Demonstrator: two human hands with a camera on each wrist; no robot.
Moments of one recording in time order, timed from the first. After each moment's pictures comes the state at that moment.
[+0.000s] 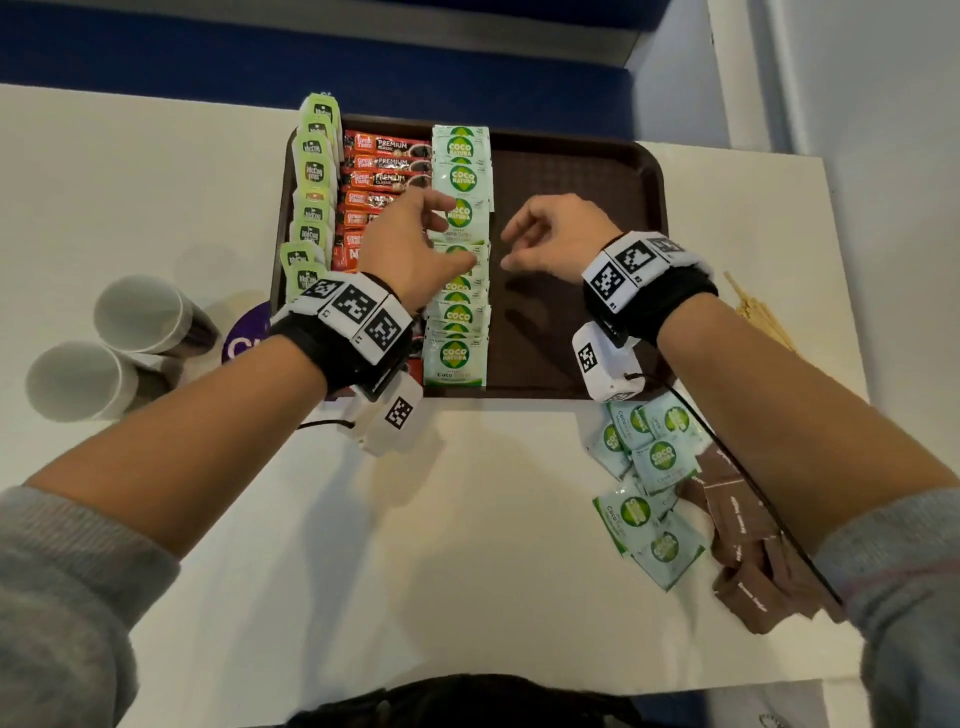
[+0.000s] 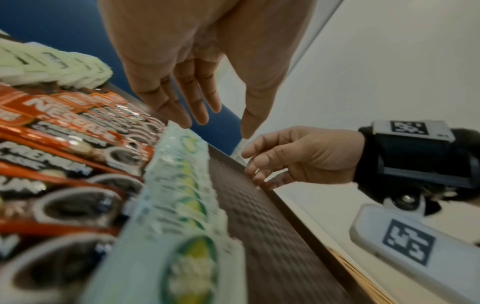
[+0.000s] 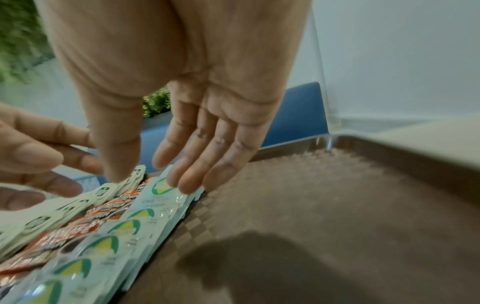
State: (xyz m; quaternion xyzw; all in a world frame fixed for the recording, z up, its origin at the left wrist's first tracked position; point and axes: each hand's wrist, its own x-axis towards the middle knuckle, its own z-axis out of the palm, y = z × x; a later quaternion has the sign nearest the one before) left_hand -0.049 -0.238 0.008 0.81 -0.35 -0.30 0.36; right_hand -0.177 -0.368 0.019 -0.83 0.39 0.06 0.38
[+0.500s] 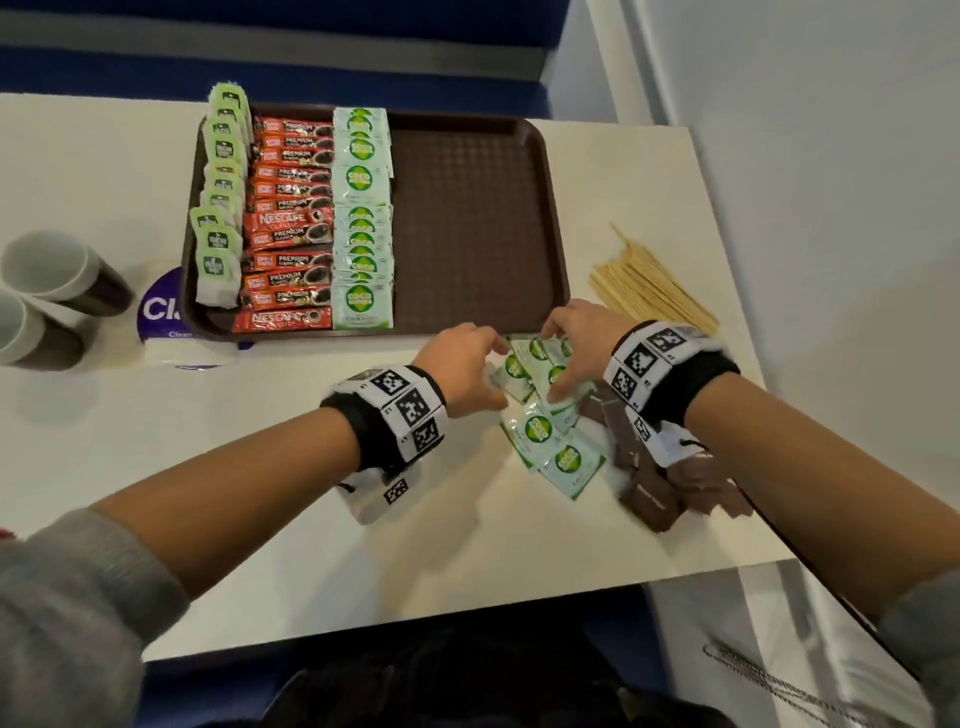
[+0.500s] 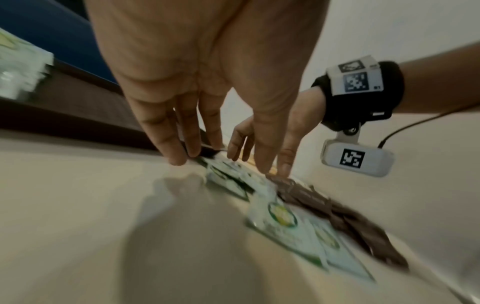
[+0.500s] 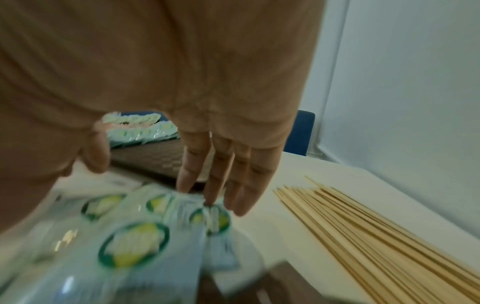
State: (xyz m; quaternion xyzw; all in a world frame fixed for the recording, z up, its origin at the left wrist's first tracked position) left_hand -0.228 -0.189 -0.004 0.73 -0.57 -0.37 0.10; right_hand -0.363 -0.309 0.025 -0.85 0.38 0.30 0.20
